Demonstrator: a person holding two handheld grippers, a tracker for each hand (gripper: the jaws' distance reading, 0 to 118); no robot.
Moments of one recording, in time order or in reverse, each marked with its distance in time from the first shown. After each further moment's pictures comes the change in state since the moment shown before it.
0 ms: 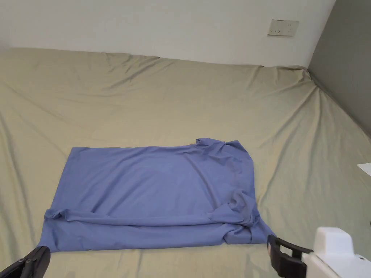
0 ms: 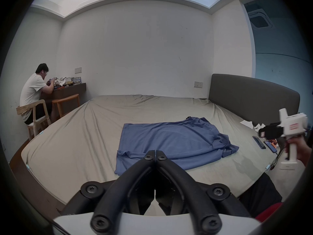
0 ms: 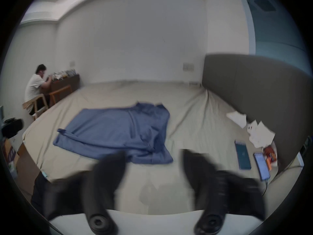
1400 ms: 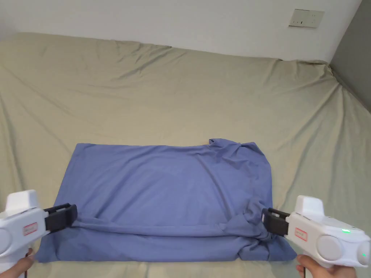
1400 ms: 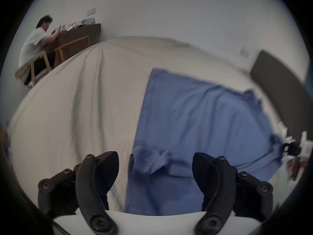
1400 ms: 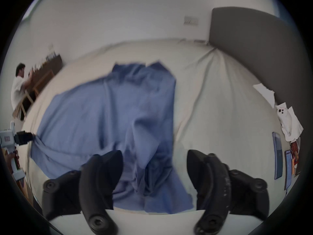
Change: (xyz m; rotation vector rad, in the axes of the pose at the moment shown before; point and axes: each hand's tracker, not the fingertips) left arm -0.100 0.004 -0.238 -0.350 0.081 0.304; right arm 0.001 0.059 -0.139 -0.010 0.048 -0.029
